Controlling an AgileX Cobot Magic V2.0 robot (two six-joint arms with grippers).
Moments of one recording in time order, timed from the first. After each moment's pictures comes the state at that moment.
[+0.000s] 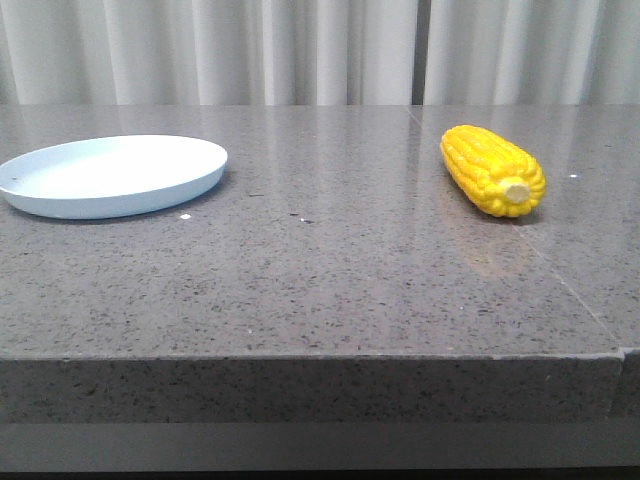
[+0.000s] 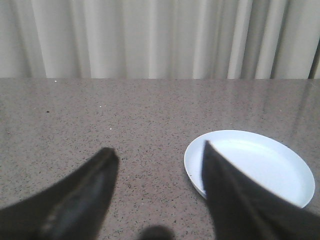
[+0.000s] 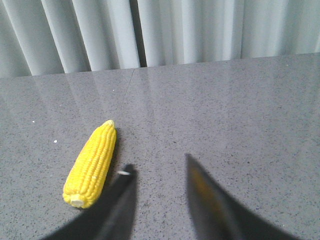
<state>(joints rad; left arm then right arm) -0.02 0.39 -0.46 0.03 0.27 -0.02 0.03 0.33 -0.53 0.01 0.42 0.15</state>
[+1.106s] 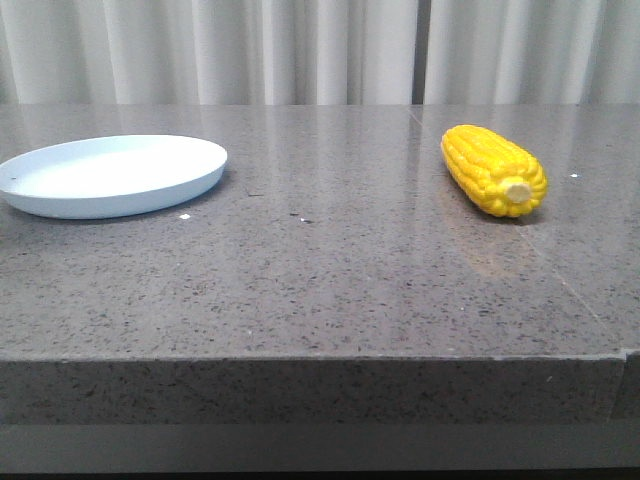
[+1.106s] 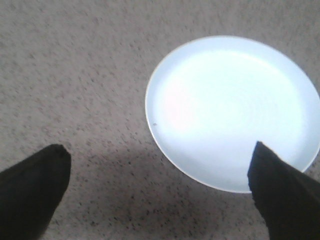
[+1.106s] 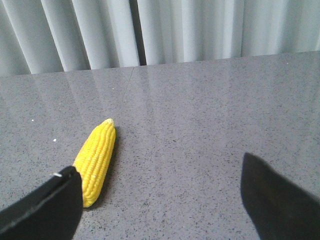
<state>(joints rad) -0.14 1.21 -1.02 0.00 0.69 -0.02 0.03 0.33 -0.53 0.01 0.43 0.15</state>
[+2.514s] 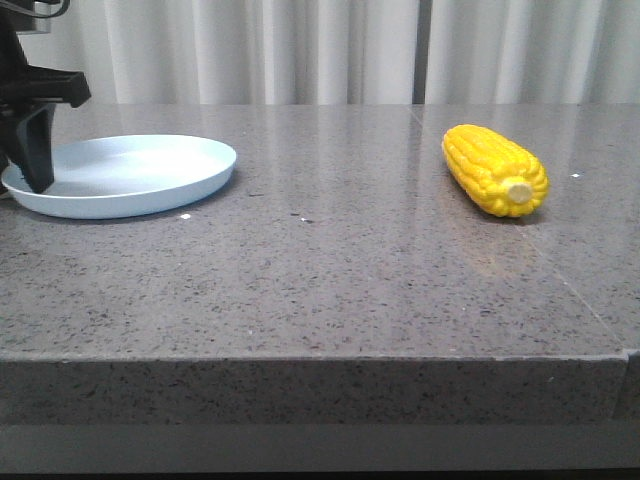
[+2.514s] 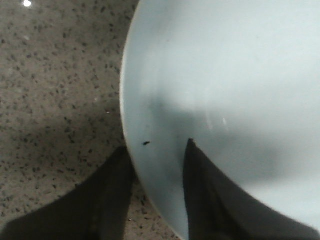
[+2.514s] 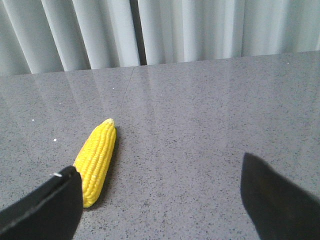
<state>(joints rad) -0.15 1.77 -1.42 -0.04 1.03 -0.02 0.03 0.33 -0.53 0.01 0.43 0.15</state>
